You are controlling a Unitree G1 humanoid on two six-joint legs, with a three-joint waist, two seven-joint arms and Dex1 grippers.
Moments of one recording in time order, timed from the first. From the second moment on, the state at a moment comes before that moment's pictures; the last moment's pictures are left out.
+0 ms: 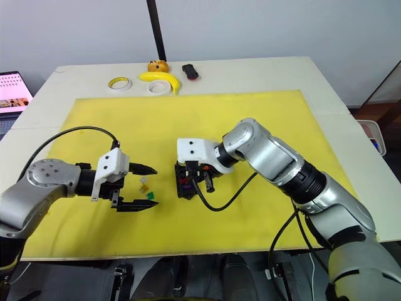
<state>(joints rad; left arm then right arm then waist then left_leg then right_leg) -0.28 0.90 -0.06 -0.39 -0.46 0.55 -1.14 -0.98 -0.65 0.64 -0.19 0.20 0.81 1.23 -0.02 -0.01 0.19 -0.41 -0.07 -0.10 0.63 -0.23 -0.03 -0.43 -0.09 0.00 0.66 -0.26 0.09</state>
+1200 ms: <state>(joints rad) -0.29 0.88 -0.07 -0.36 -0.42 0.52 -1.14 -0.95 -0.64 0.65 -0.19 0.11 0.76 1.24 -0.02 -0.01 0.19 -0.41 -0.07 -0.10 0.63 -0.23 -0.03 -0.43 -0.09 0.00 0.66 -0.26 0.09</state>
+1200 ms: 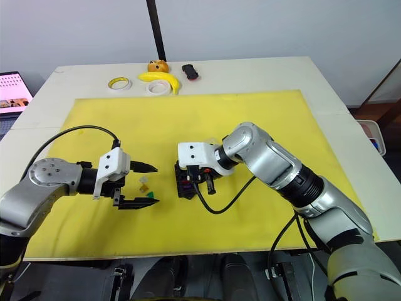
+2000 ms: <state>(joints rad) -0.31 0.86 -0.10 -0.37 -0.41 0.52 -1.13 -0.96 -0.63 0.65 -0.19 0.10 0.76 1.26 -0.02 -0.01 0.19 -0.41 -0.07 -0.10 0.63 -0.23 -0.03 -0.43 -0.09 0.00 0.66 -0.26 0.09</state>
